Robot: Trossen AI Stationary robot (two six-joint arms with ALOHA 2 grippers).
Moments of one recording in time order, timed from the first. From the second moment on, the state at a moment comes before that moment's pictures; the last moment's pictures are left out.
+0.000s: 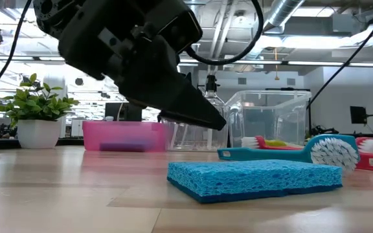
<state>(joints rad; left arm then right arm) -0.34 1.96 0.93 0.50 0.15 -0.05 0.78 1.61 1.14 -0.15 0.52 0.42</state>
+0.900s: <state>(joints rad) -0.30 2.16 0.97 0.63 0.26 0.08 0.78 1.61 1.14 -0.15 0.52 0.42</state>
